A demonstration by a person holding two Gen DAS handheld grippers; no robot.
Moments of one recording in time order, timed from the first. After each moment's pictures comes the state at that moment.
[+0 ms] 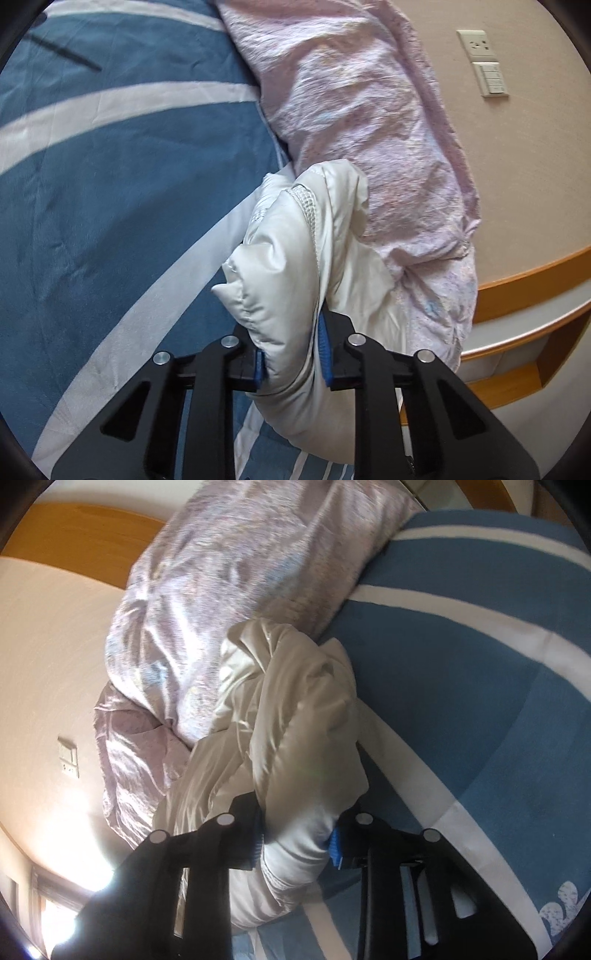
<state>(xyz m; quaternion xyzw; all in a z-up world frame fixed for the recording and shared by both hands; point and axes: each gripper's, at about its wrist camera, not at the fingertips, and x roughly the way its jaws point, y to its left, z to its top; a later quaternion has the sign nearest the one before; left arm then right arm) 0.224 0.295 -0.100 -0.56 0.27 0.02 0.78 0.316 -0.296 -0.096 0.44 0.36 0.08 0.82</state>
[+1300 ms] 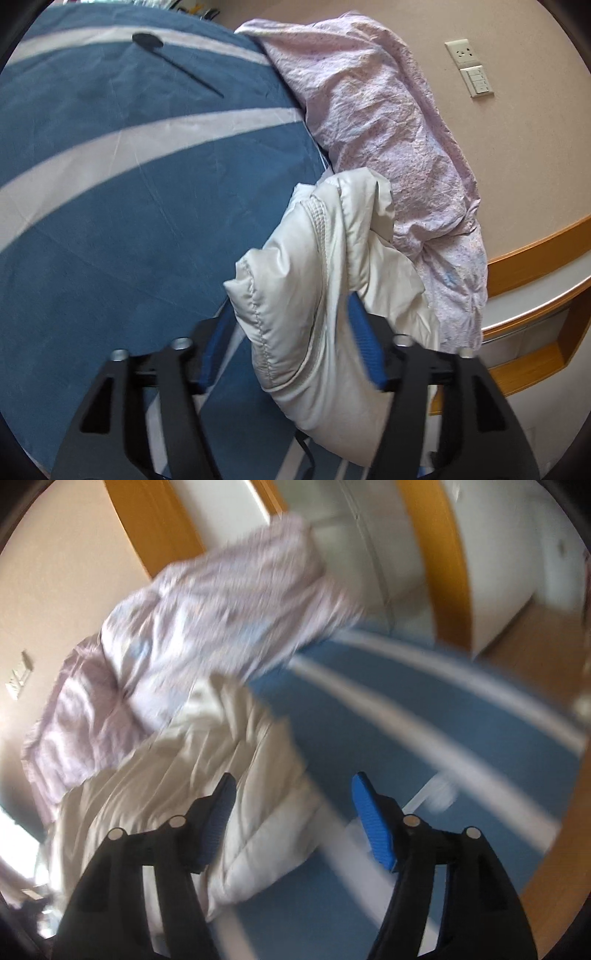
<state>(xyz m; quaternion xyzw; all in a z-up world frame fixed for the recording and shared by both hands) 0.100 0.298 -0.110 -0.52 0.28 0.07 0.81 0.163 -0.292 -0.041 0.19 0.29 -0.09 0.93</state>
